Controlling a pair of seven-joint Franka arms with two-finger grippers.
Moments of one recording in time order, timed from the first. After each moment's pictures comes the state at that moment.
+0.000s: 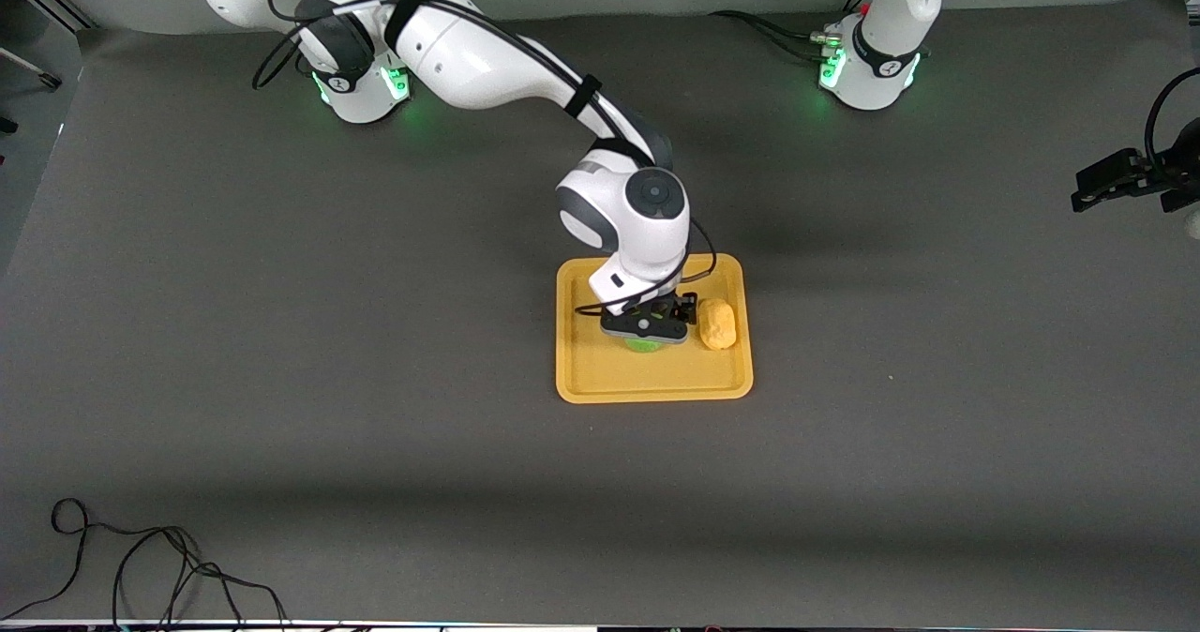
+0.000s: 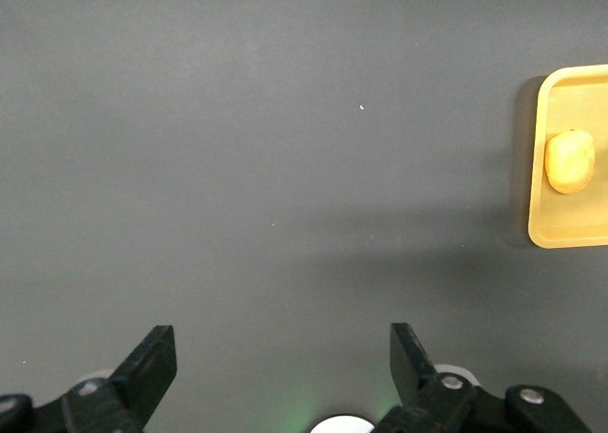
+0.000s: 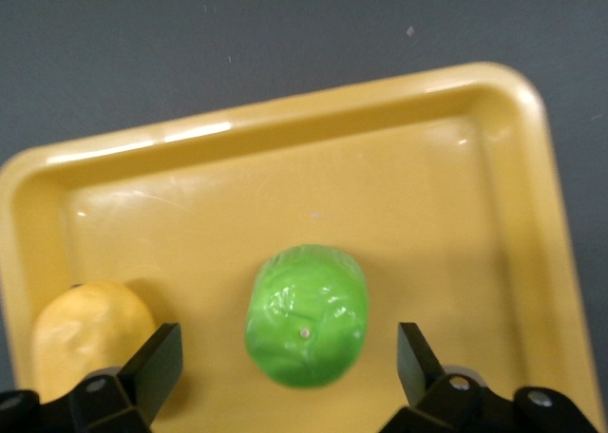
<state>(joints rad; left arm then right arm) 0.00 -0.03 0.07 -1.64 0.03 1.52 0.10 0.84 0.94 -0.01 -1.03 -0.14 2.05 1.09</state>
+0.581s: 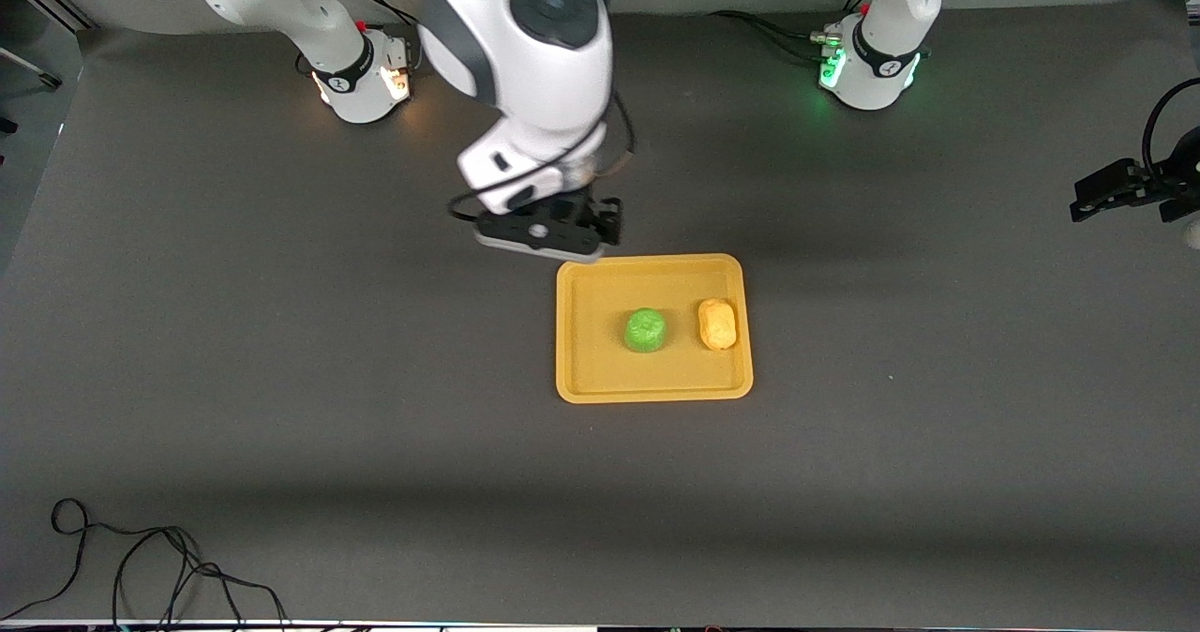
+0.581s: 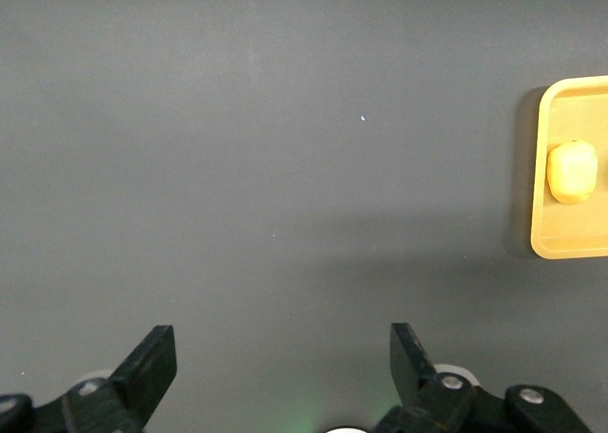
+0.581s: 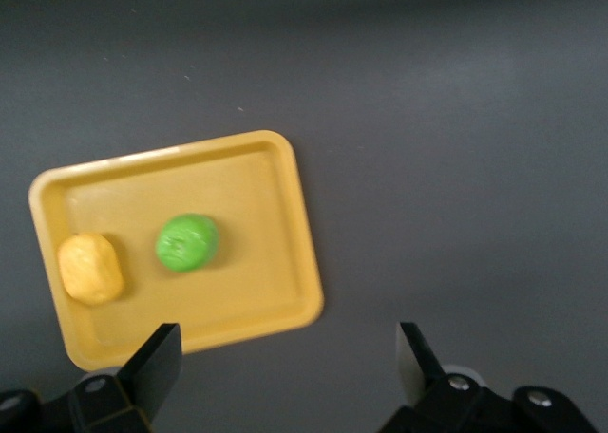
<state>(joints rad) -0.01 -0.02 0.08 -1.65 0.03 1.56 0.10 0.75 0.51 -0.02 -1.05 -0.13 1.52 0.89</state>
